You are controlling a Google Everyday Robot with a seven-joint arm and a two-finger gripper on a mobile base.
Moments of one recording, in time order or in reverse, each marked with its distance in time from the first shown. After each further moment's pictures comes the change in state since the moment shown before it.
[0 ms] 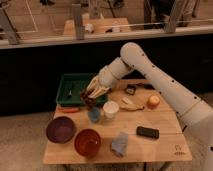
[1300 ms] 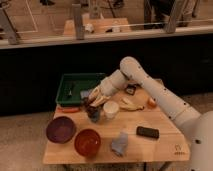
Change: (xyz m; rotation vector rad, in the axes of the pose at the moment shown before) arm 0.057 0.013 0.046 -0.052 -0.057 0.024
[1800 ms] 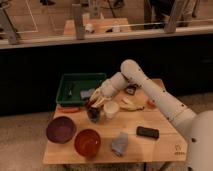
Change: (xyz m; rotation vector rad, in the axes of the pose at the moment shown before) arm 0.020 -0.002 0.009 -0.003 -0.011 0.005
